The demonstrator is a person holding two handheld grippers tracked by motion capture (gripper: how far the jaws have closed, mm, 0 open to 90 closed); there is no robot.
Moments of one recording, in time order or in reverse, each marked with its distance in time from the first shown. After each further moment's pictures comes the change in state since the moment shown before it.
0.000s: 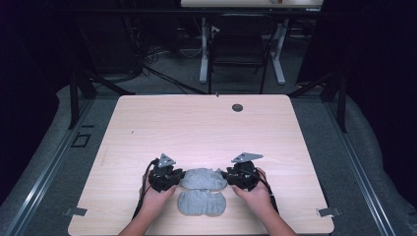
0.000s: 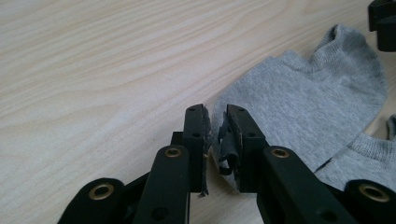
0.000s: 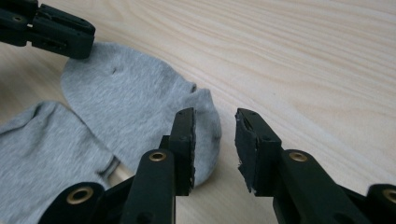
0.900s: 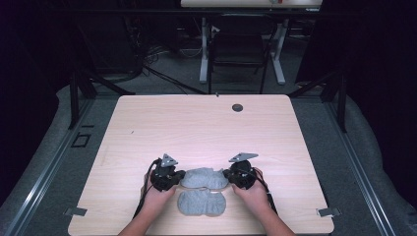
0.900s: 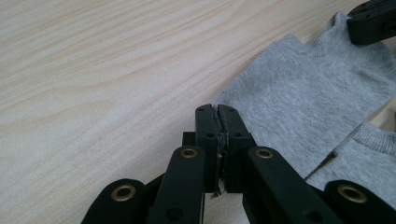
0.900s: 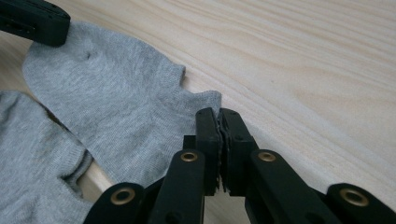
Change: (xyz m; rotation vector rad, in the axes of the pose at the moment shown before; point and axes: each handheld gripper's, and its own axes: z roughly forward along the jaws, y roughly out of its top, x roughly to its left) left arm 0.000 0.000 0.003 0.030 0.007 0.016; right arm -0.004 -0.004 0.016 0.047 -0.022 -0.004
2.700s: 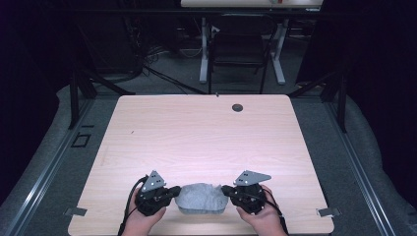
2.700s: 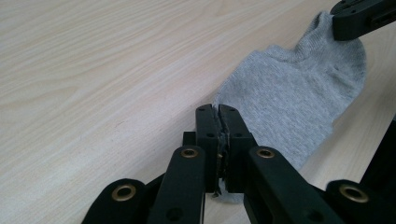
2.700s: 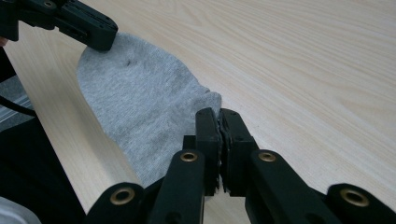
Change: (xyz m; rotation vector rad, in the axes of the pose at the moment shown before) left arm -0.038 -0.027 -0.078 -0.090 -0.106 0.076; right arm 0.053 -0.021 -0.081 -0.107 0.104 -0.133
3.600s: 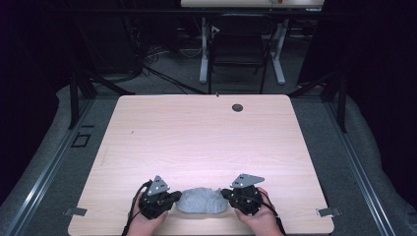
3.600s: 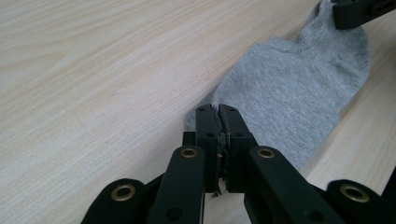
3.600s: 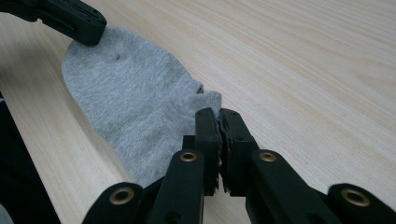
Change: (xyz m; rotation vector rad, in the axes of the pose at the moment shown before) left arm 0.004 -0.019 0.021 0.055 0.019 -0.003; right arm -0.006 -0.016 0.023 0.067 -0.012 -0.006
